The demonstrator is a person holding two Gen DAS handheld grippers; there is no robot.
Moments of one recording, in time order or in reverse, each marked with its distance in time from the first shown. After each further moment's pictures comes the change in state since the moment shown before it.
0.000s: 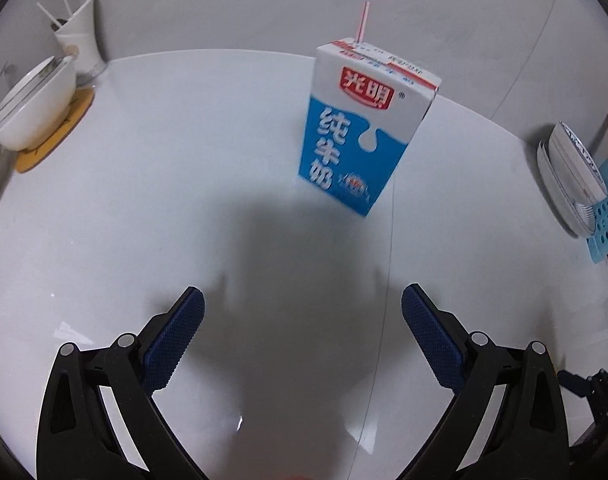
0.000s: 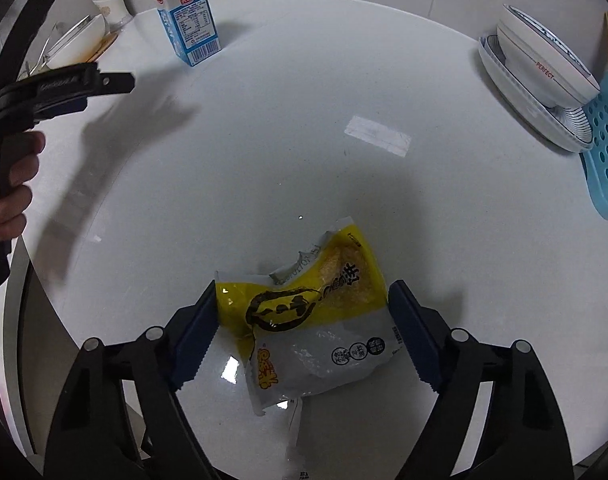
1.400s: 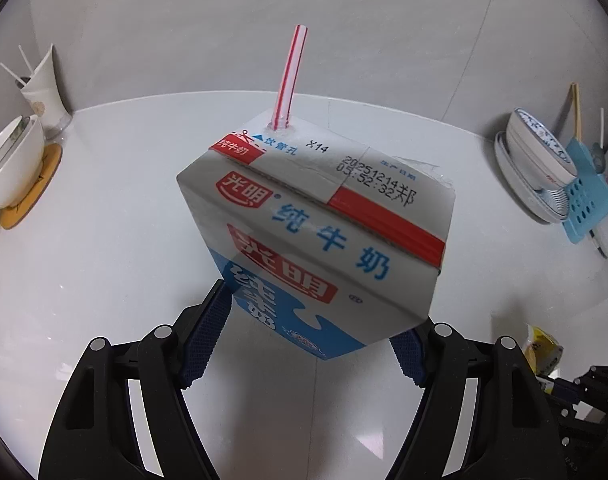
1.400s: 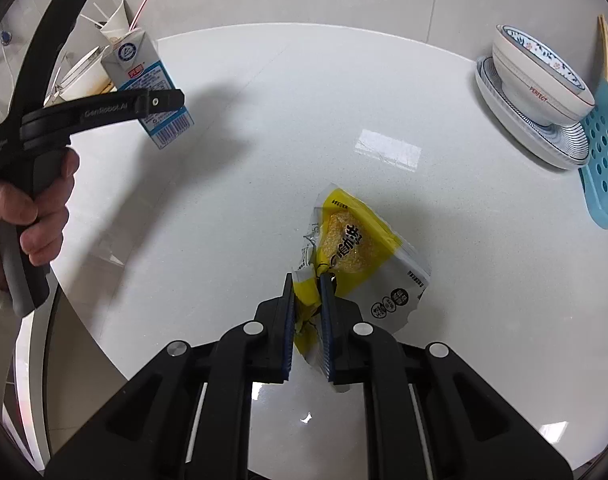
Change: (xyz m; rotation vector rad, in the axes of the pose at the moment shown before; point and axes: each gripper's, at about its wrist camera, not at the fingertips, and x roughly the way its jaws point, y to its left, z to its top) left arm -0.028 -0.036 0.011 0.116 -0.060 -0.046; right arm -0.039 -0.004 -0.003 0.034 -0.073 0.059
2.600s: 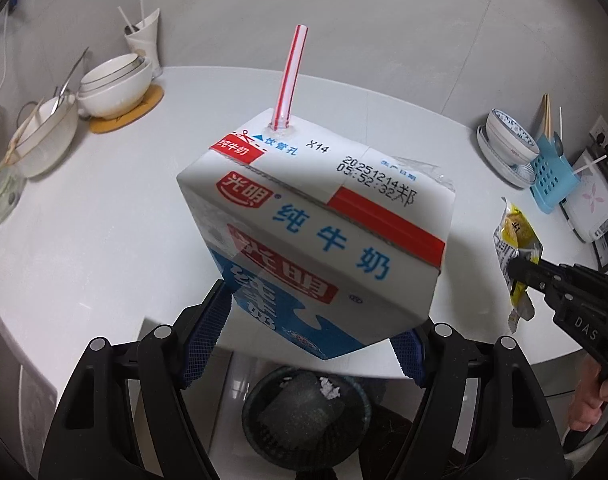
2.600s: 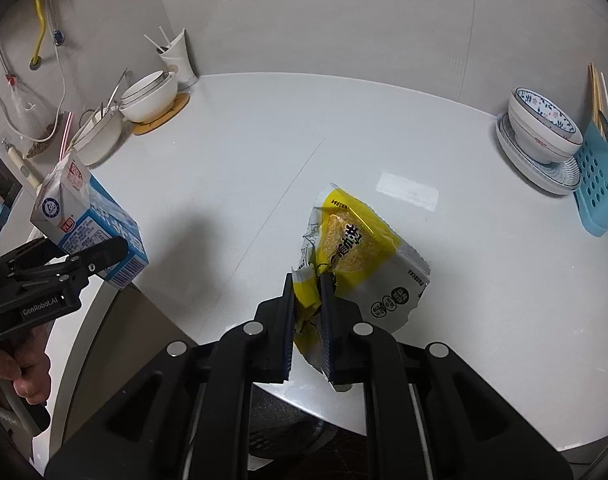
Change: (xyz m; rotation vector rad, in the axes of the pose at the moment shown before) left arm -0.162 0.058 -0.143 -0.121 -0.012 0.042; right arm -0.069 0.102 -0.028 -0.048 -0.161 0.060
